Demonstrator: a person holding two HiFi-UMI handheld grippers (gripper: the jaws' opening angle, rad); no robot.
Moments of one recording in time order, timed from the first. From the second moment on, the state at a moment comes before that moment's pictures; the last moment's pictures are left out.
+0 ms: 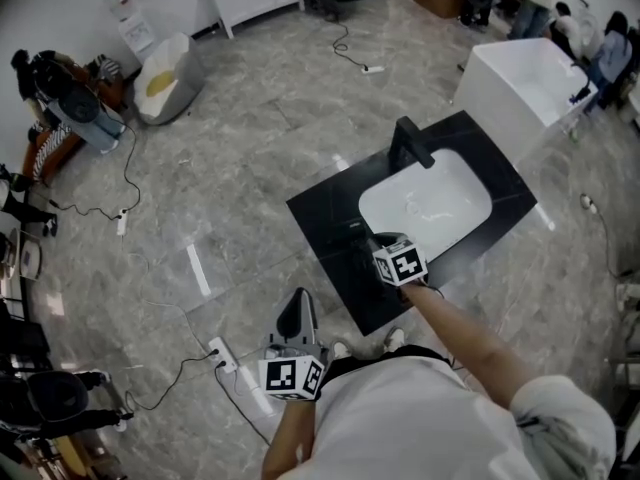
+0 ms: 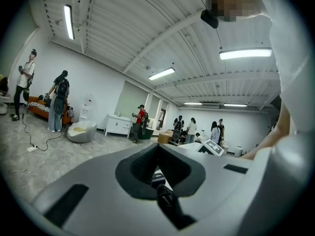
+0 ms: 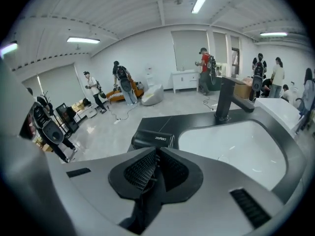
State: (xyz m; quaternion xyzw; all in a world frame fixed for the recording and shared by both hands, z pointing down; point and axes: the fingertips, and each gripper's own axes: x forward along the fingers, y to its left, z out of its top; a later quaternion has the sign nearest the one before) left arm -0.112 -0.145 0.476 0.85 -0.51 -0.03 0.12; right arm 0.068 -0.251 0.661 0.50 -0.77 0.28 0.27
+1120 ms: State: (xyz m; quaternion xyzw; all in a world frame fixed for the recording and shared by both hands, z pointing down) left arm -0.084 -0.138 0.426 0.87 -0.50 -0.04 0.06; right arm 0.054 -0.184 0.425 0.51 -0.86 0.08 0.00
